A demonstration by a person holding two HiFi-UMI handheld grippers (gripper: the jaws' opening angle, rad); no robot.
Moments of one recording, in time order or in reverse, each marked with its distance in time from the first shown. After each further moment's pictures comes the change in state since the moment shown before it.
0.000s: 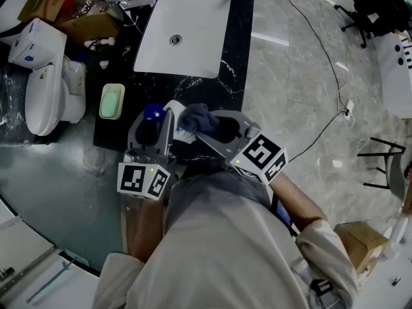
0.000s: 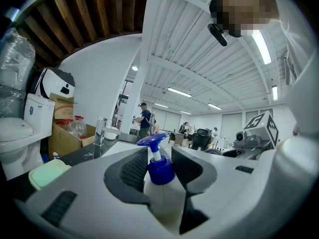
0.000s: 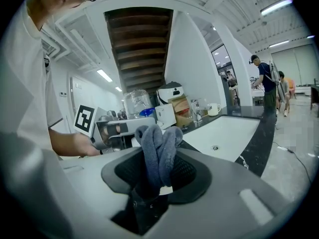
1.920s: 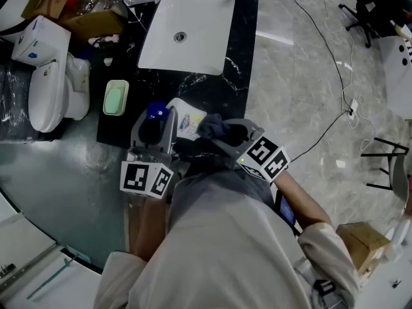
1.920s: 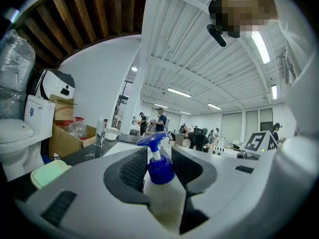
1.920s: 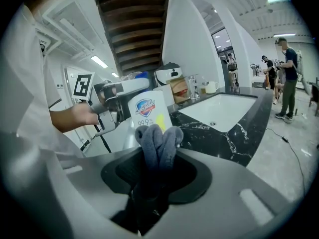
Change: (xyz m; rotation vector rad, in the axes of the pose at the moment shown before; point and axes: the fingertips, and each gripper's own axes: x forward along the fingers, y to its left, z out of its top) left arm -0.005 0.000 -0.002 0.008 -0.008 0.001; right arm -0.004 -0.005 -0.082 0.037 0.209 -0.007
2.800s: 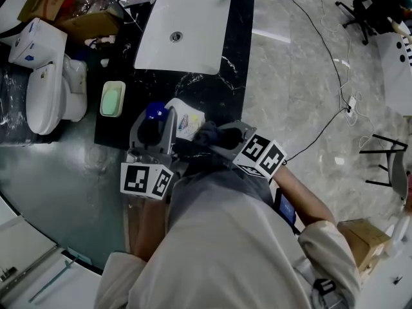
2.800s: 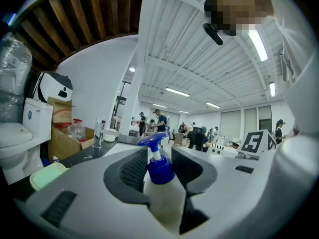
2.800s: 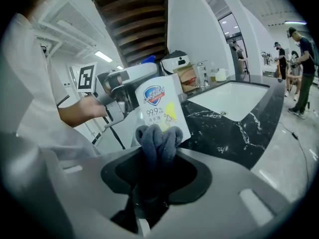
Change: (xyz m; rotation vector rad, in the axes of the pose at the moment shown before) left arm 0.002 -0.006 0.001 0.031 0.001 -0.008; right arm 0.006 0.016 -0.018 0.006 0.119 0.112
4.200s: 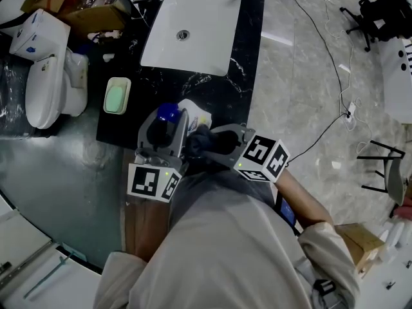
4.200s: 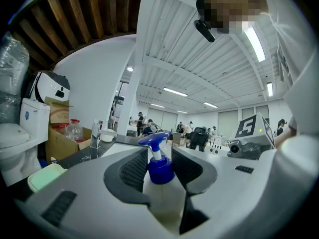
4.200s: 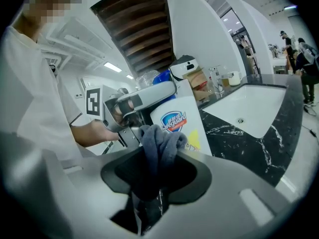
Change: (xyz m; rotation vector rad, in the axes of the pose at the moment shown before) left arm 0.000 -0.005 0.001 0.006 -0.002 -0.028; right arm 0.005 0.034 0.051 0.013 -0.073 0.149
